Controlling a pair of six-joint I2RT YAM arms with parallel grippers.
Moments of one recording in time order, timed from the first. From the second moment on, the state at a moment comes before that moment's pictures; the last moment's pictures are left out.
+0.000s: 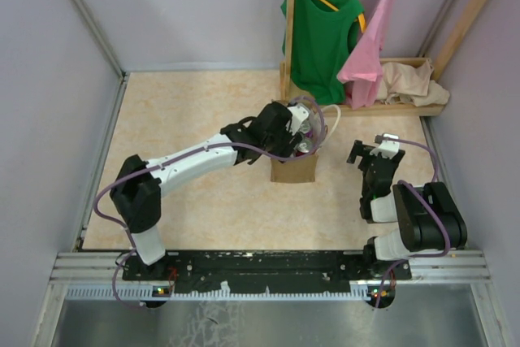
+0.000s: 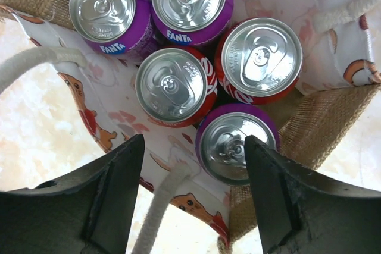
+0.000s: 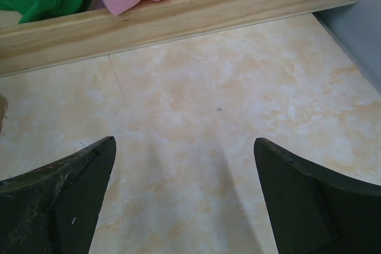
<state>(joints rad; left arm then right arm) -0.92 1.79 1.47 -0.39 -0.20 0.04 0.05 1.44 0.14 1.18 0.30 0.07</state>
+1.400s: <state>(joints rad) -0.97 1.97 1.79 -0.78 -0.13 -0.06 0.05 1.44 0.14 1.18 0.30 0.07</state>
